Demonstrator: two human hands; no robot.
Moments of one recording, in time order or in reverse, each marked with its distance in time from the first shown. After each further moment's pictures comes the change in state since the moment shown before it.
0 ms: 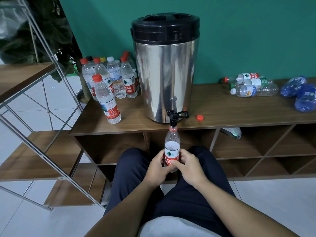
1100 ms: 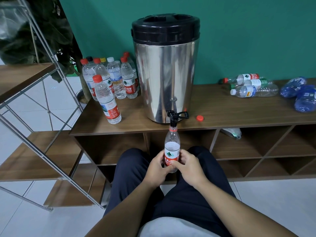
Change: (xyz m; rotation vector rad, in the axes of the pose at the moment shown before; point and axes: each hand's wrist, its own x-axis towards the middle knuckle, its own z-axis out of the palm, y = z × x) left_hand -0.003 0.005 0.000 -0.029 -0.010 0.020; right_hand 0.004 0.006 0.000 -0.034 -0.012 0.021
